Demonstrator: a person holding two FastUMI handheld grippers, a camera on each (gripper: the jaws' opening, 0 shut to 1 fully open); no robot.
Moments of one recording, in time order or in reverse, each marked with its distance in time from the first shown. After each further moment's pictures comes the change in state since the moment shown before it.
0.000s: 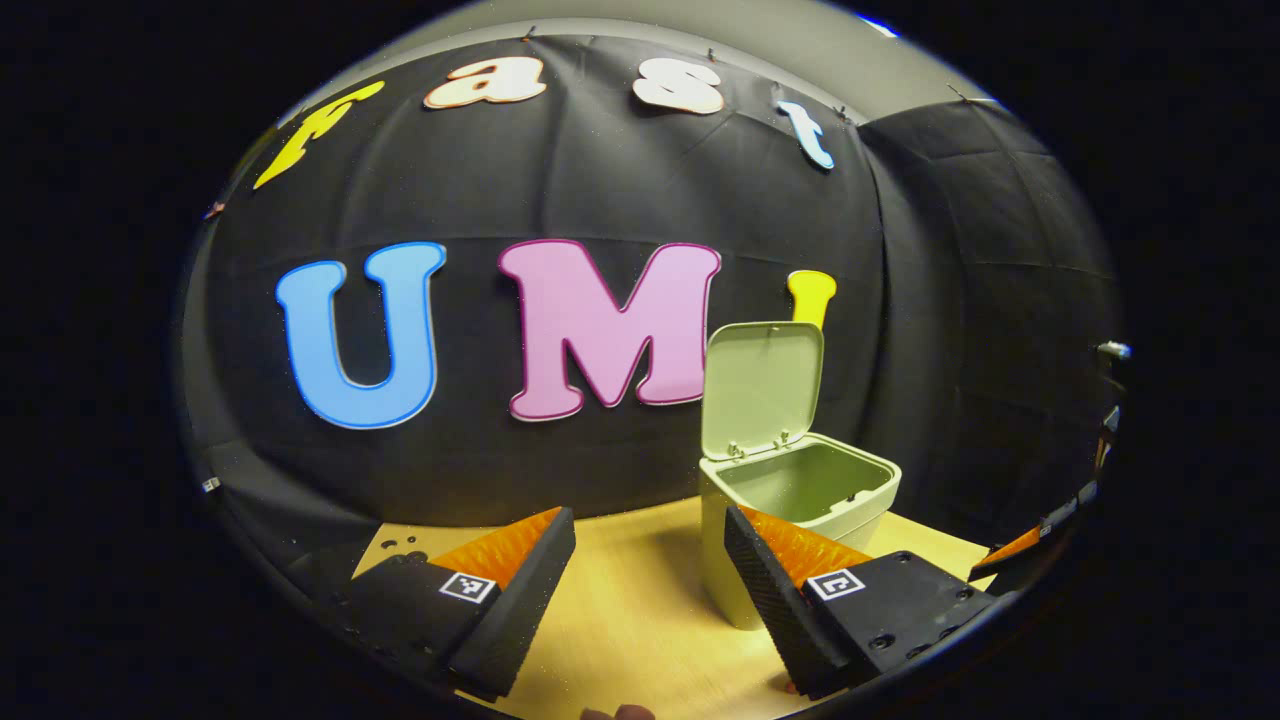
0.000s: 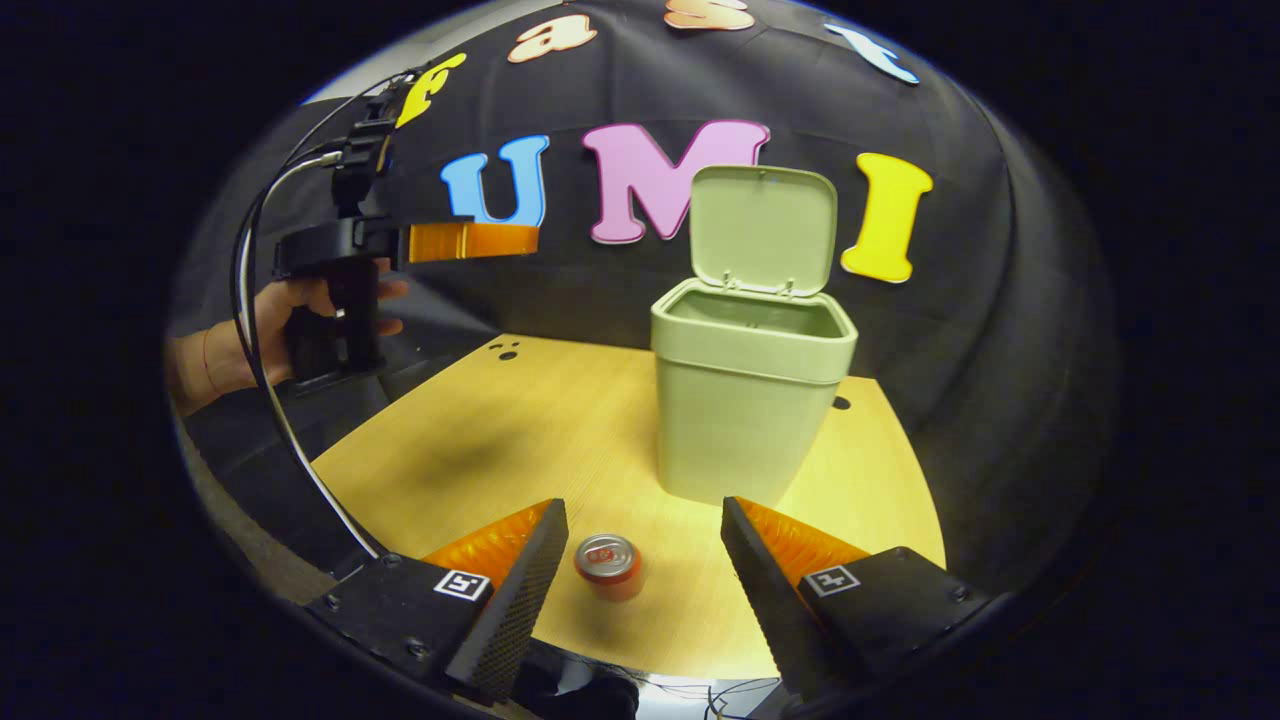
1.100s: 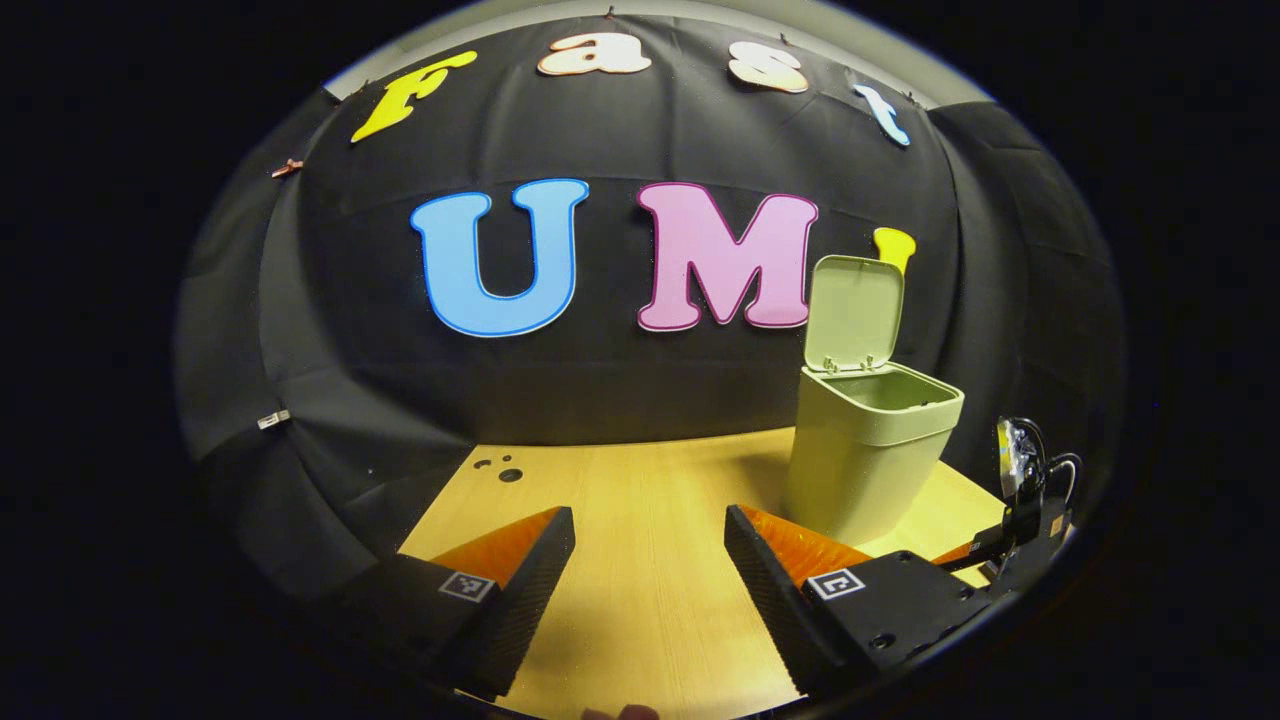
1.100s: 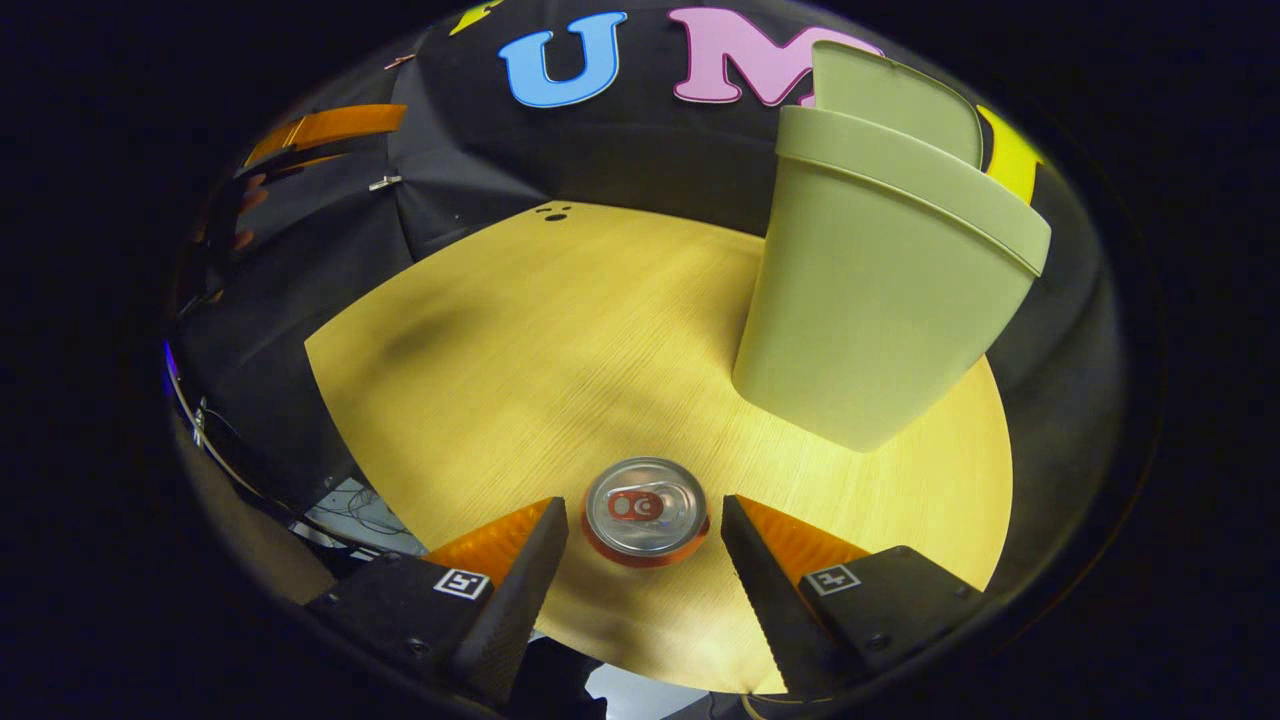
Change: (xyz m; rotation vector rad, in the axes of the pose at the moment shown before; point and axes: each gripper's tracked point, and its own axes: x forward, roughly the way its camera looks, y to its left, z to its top) left arm -0.099 0.076 -0.094 -0.073 0.149 0.233; right arm 0.092 0.021 -0.119 -0.143 0.321 0.134
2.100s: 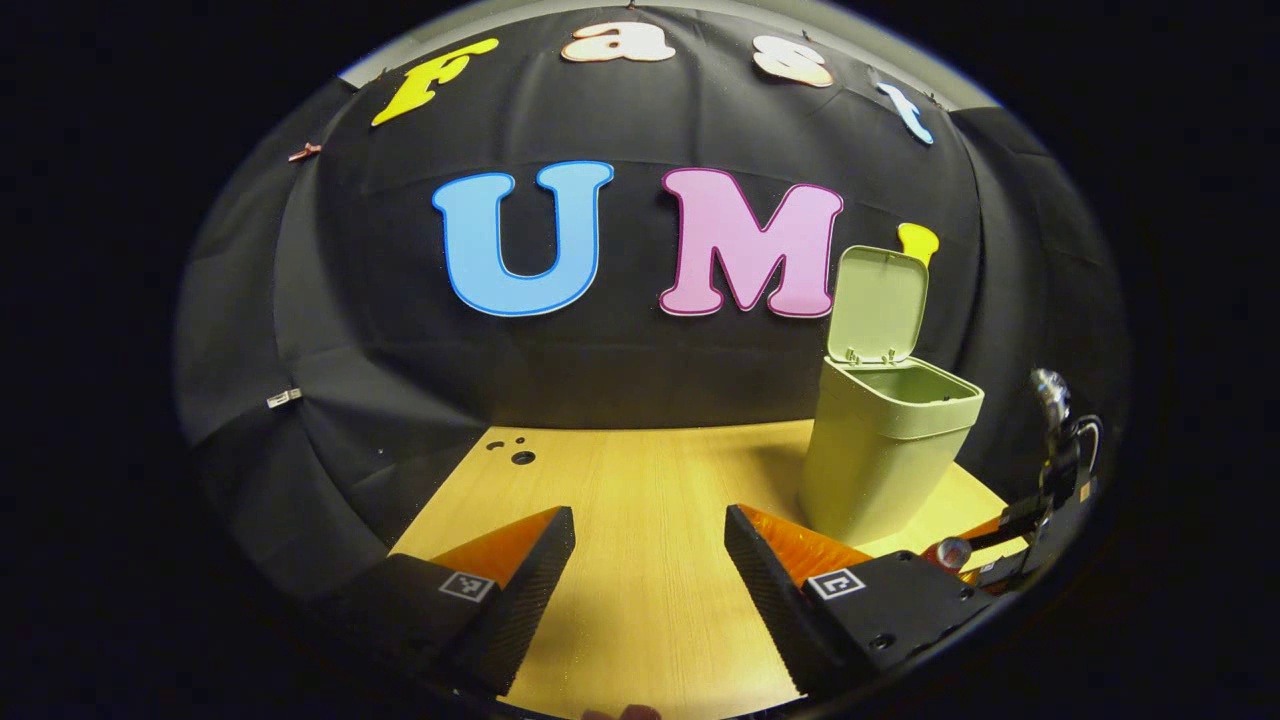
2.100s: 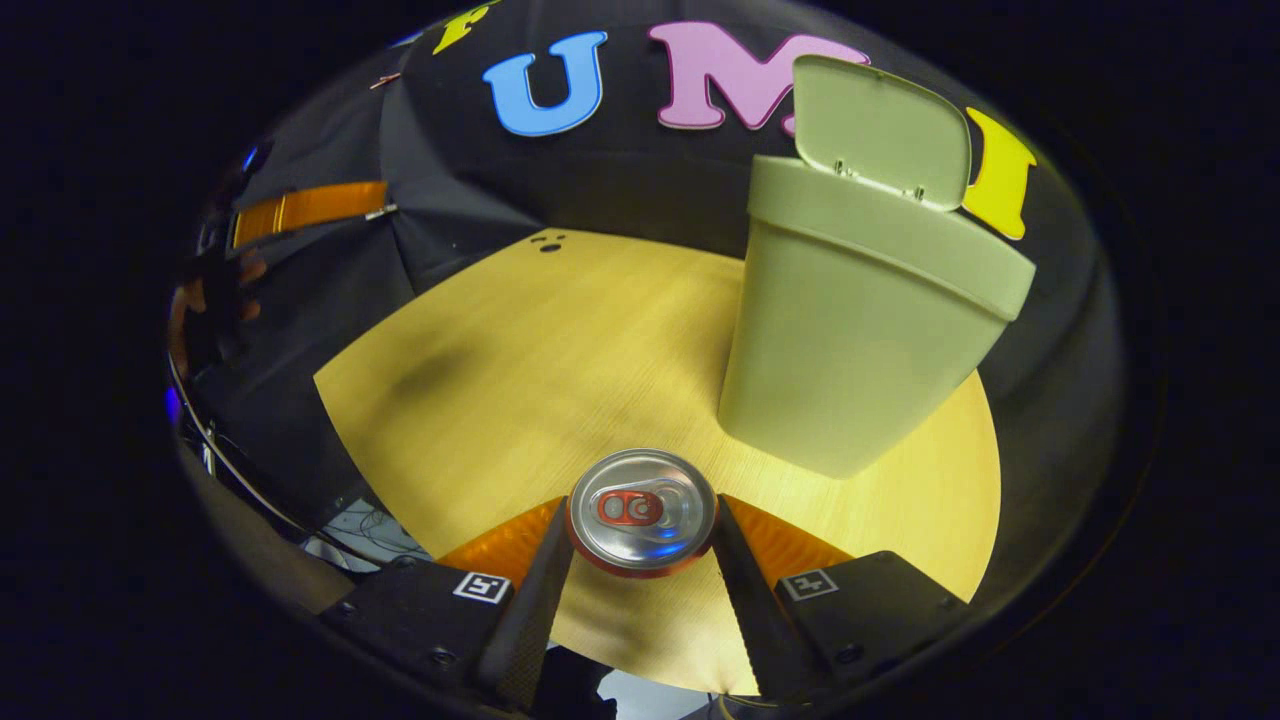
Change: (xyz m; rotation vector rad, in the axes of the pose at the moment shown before) left arm 0.006 0.006 -0.015 -0.033 0.036 0.030; right arm -0.034 -0.013 0.058 0.043 -0.094 0.007
